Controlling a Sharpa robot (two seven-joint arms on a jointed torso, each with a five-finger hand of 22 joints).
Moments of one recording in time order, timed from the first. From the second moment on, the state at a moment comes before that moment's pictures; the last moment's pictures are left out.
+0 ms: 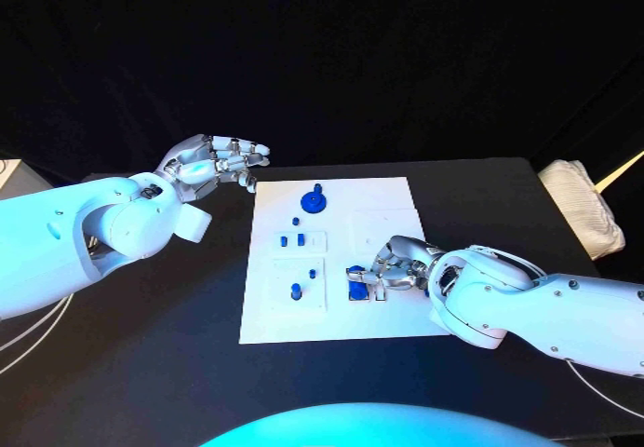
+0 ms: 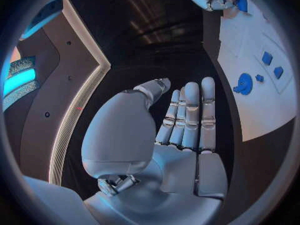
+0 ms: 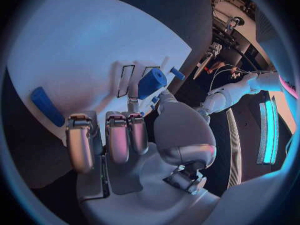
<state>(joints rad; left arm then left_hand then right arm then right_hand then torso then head) 1.28 -0.96 -0.07 1.50 -0.14 -0.07 0.33 1.35 -0.18 0.50 0.05 0.29 0.90 0.19 0.14 0.38 0.87 0.14 0.51 0.20 1.00 0.06 1.13 0.50 0.17 0.91 0.16 0.85 0.79 1.16 -0.87 -0.21 1.79 -1.23 -0.38 -0.49 0.95 -0.01 -0.14 0.29 0.20 1.09 0.05 0.37 0.55 1.47 -0.01 1.57 1.31 1.46 -0.07 1.57 1.31 0.01 1.47 0.03 1.56 1.31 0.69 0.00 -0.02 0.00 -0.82</state>
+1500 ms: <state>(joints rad) 1.28 -0.96 -0.08 1.49 -0.14 -0.07 0.32 1.36 -0.17 0.51 0.06 0.29 0.90 0.19 0.14 0.38 0.87 0.14 0.51 0.20 1.00 0.06 1.13 0.50 0.17 0.91 0.16 0.84 0.79 1.16 -0.96 -0.21 1.85 -1.14 -0.39 -0.36 1.34 -0.02 -0.12 0.28 0.14 1.07 0.03 0.46 0.59 1.46 -0.03 1.55 1.31 1.47 -0.09 1.57 1.31 0.01 1.46 0.02 1.54 1.31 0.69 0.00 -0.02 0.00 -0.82</state>
